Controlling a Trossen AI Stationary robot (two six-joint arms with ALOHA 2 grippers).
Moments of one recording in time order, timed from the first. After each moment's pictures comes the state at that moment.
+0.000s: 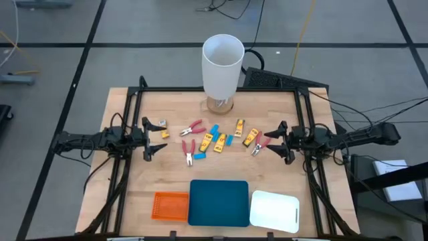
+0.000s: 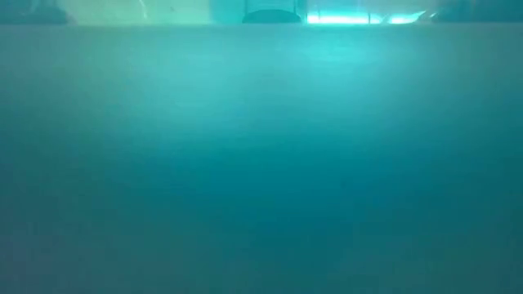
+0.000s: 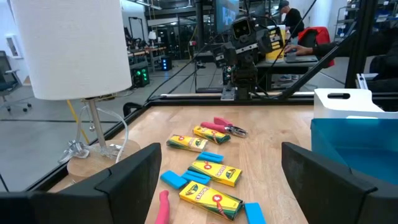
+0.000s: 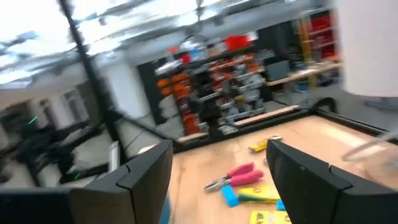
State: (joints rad) left arm -0.05 0.02 0.03 0.00 -0.18 0.07; right arm 0.11 0.43 0.02 0.59 0.17 0.28
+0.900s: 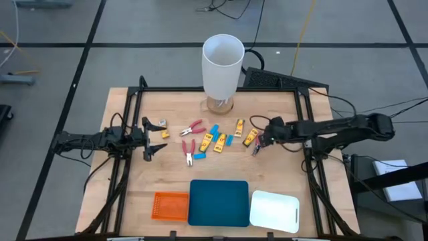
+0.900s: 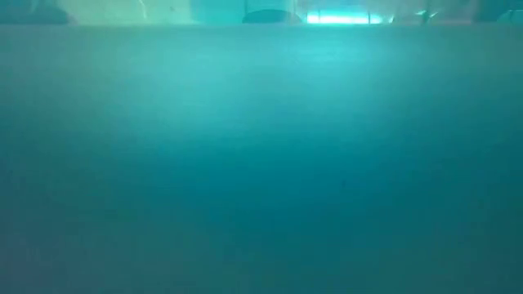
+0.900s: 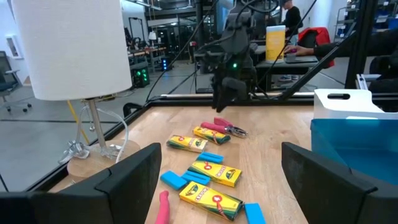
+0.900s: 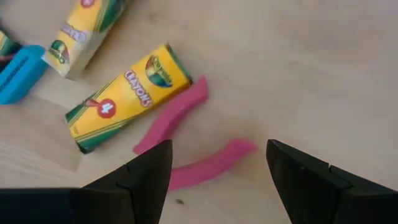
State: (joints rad) left arm -0.05 0.02 0.03 0.00 -0.18 0.07; right arm -0.11 1.16 0.57 -0.64 0.29 1.11
